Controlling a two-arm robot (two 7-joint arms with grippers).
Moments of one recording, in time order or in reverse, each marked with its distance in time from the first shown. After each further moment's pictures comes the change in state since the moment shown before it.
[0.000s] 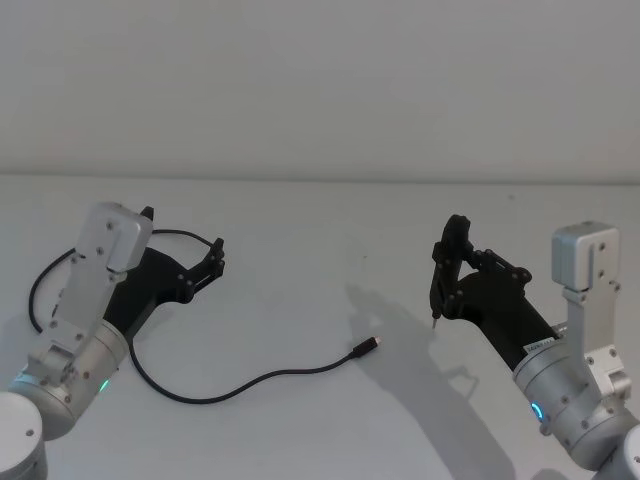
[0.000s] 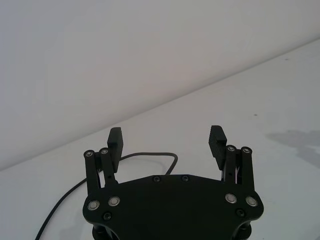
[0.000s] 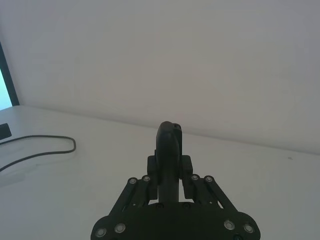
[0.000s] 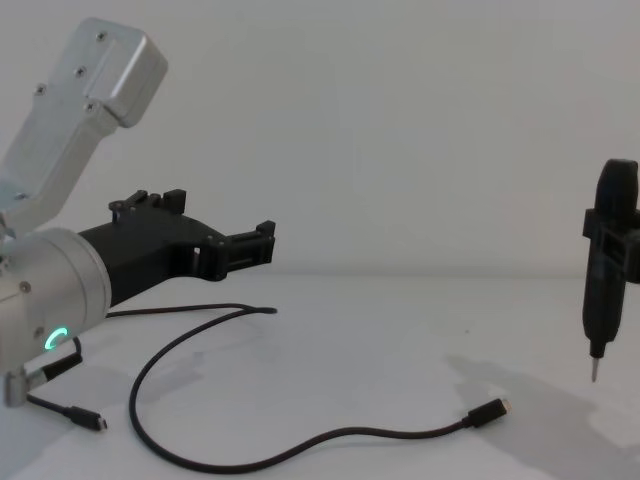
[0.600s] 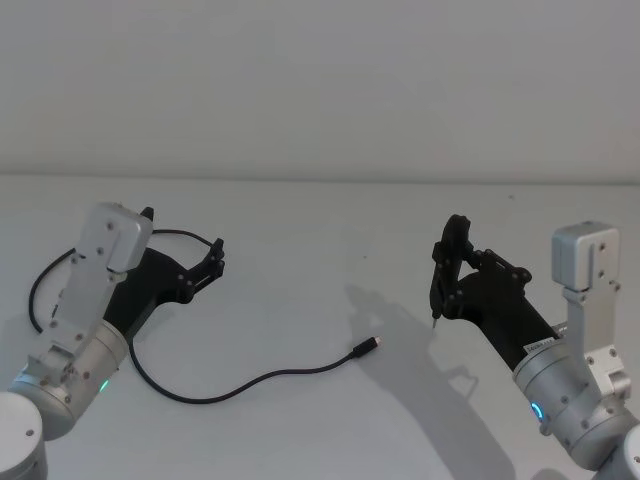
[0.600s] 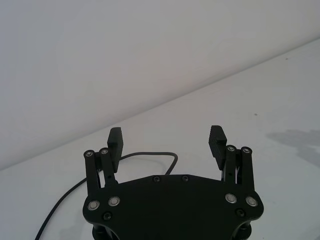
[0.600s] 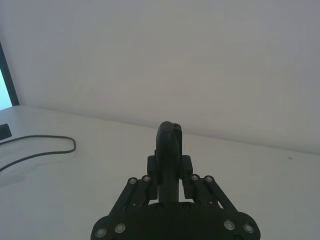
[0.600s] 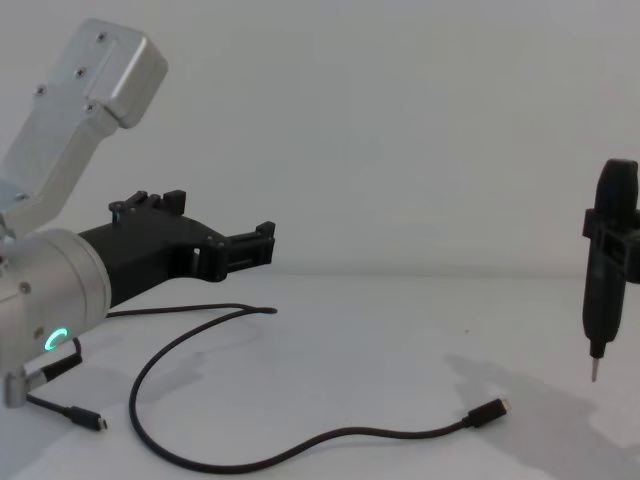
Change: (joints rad) left arm 0.000 0.000 0.000 0.001 0.000 0.001 0.000; right arm 0.000 0.000 0.000 0.000 0.000 0.000 0.000
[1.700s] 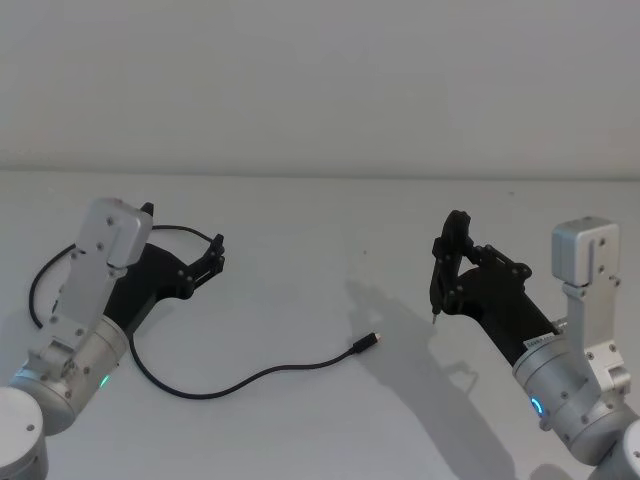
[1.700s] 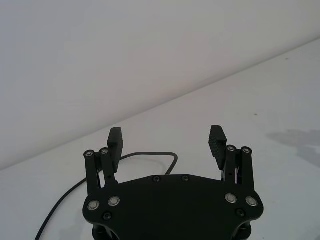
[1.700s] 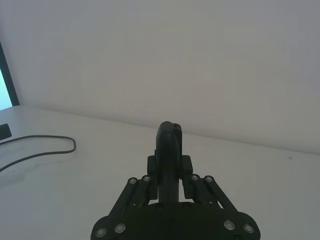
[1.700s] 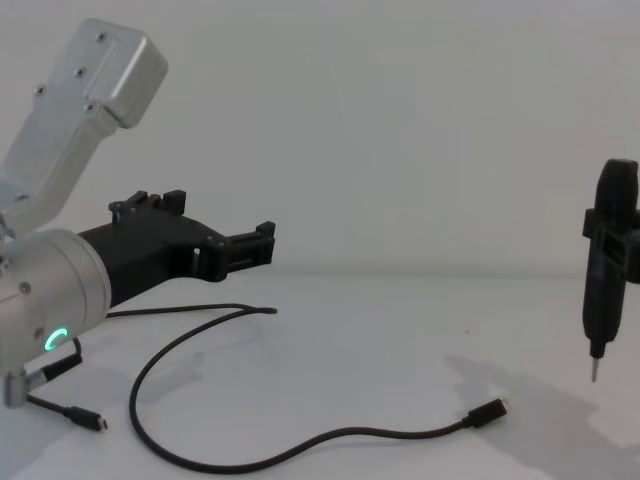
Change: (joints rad) left arm 0.000 0.000 0.000 0.000 0.000 0.000 0.000; right arm 0.000 0.000 0.000 0.000 0.000 0.000 0.000
